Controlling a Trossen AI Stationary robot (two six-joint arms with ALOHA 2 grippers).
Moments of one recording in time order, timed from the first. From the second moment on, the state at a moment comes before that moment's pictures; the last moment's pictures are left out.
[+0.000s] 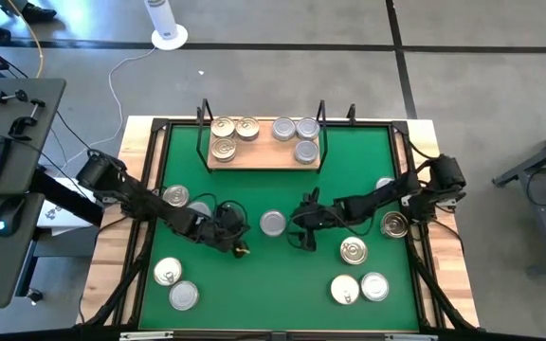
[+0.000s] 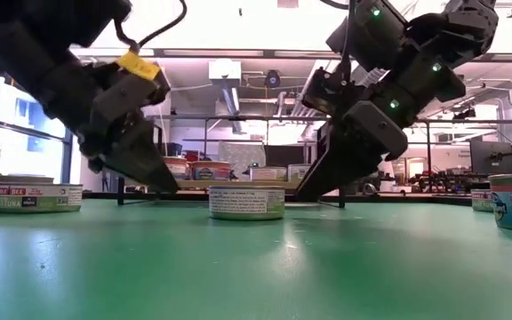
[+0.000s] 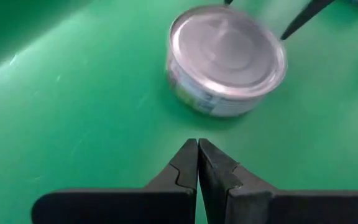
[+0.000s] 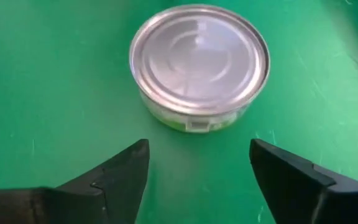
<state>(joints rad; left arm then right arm) -0.40 1.64 0.62 0.13 -0.55 -0.80 0.16 1.76 0.75 0.25 0.15 0.14</state>
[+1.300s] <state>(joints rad) -0.29 1.85 0.62 0.53 -0.59 -0.69 0.15 2.07 0.80 0.83 0.10 0.06</state>
